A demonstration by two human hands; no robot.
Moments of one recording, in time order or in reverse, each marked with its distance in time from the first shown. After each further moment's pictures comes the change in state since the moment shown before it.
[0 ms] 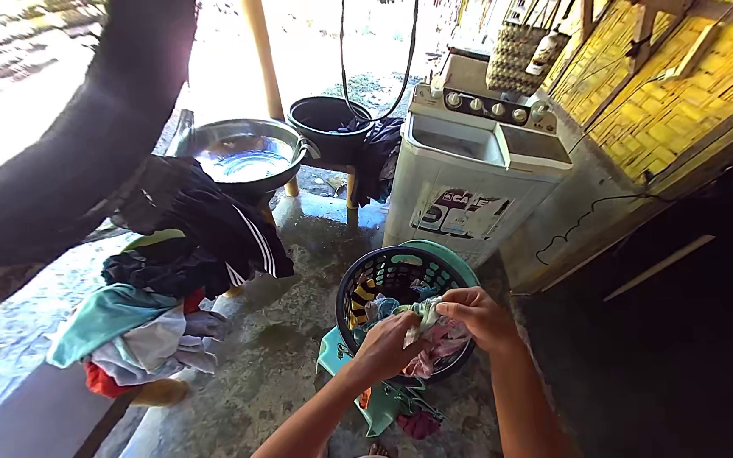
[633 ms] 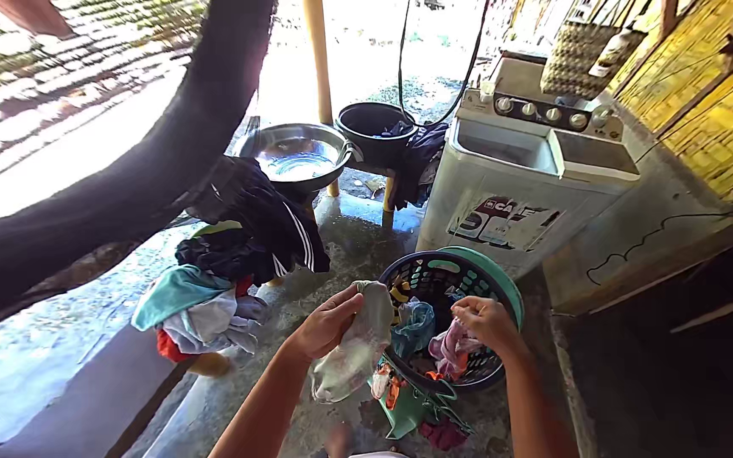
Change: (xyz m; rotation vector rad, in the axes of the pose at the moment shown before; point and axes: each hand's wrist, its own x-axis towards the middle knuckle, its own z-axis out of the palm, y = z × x) left_hand -0.080 -0.044 -0.112 -1.049 0.138 -0.028; right_hand 0.035 0.039 0.015 -0.736 0.074 0.208
